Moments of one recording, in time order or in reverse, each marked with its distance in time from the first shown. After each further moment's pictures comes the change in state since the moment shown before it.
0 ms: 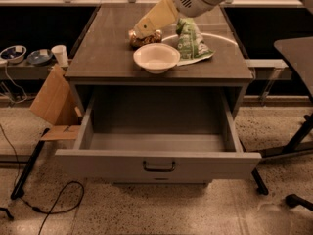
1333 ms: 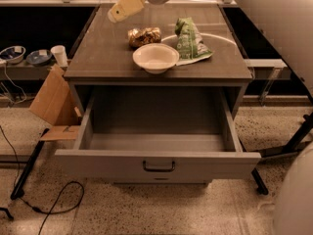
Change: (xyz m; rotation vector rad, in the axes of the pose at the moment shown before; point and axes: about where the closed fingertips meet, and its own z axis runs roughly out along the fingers) arm -0.071 -0.006 0.096 -0.088 -0.087 -0.041
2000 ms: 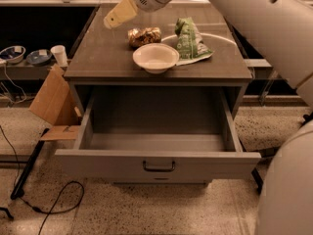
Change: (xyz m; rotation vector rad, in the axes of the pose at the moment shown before) arm 0.006 0.000 0.032 0.031 0.010 0.004
